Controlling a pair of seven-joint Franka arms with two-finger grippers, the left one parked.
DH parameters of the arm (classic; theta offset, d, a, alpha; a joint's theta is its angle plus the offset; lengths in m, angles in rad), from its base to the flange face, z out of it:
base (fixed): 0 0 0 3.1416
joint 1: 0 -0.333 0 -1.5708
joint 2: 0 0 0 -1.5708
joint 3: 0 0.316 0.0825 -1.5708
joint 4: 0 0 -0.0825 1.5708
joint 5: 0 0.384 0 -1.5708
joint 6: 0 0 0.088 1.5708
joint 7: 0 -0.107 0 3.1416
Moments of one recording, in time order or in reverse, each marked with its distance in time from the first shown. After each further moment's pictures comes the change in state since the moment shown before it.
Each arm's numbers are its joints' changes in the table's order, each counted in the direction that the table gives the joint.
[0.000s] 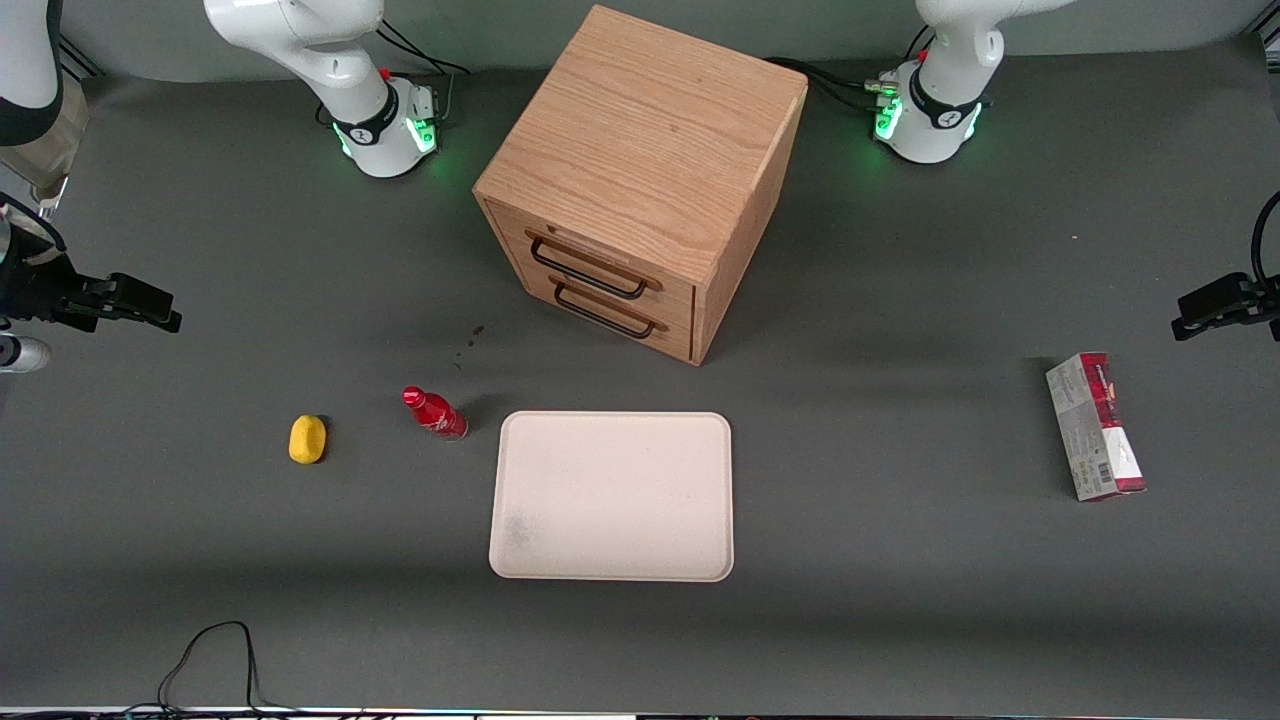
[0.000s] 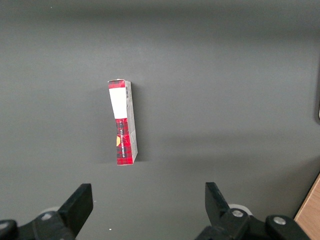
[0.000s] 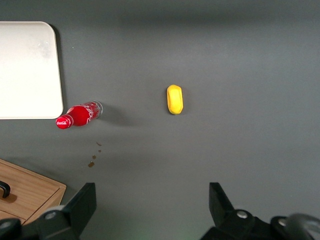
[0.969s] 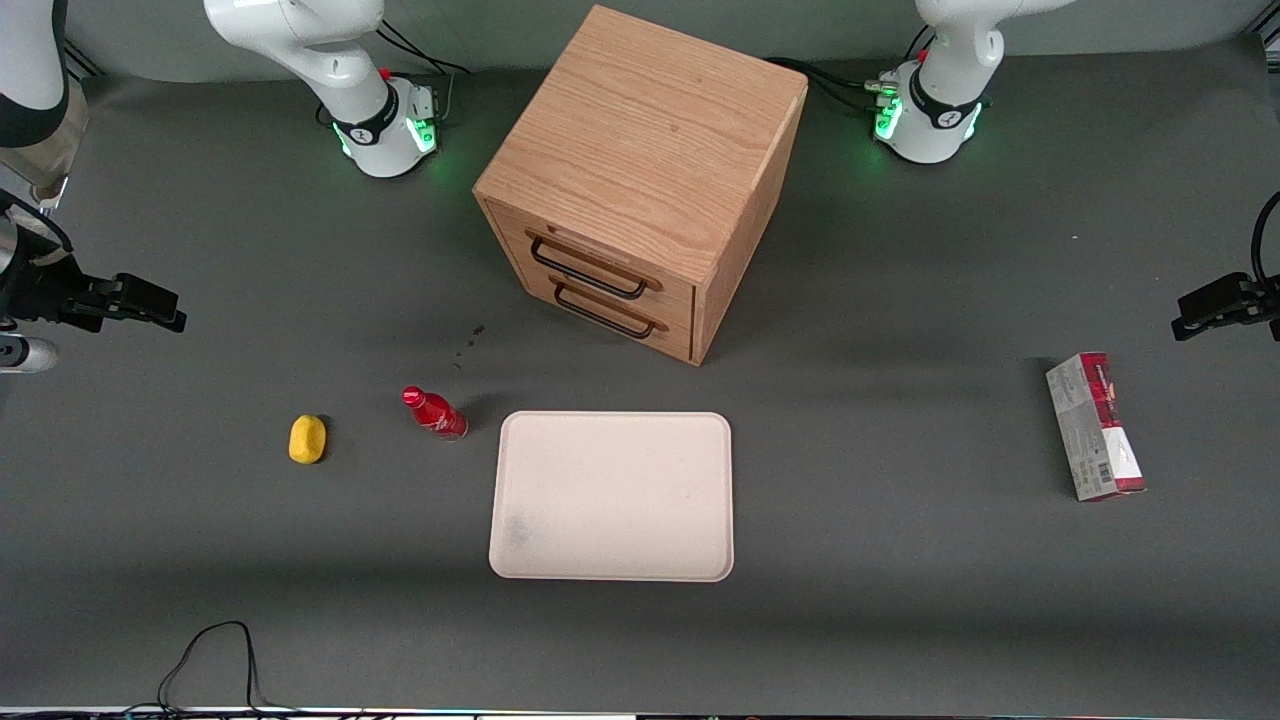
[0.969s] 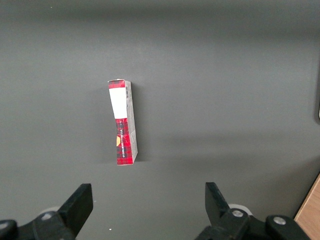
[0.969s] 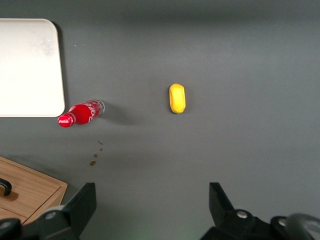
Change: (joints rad) arm -0.007 0.000 0.007 0.005 0.008 0.000 -0.002
